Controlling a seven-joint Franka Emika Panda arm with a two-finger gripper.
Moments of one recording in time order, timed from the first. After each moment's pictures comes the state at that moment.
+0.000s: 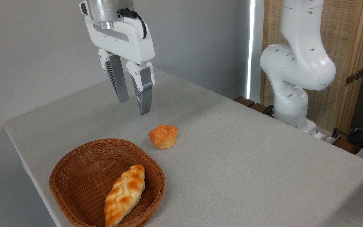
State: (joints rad) arm -0.08 -0.01 -0.05 -1.61 -0.01 1.63 0.62
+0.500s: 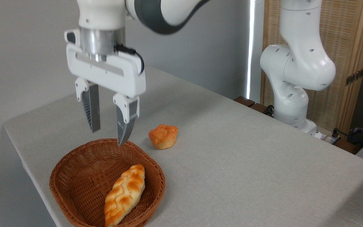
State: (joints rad) arm -0.07 0.05 -0.05 -1.76 -0.04 2.03 0.36
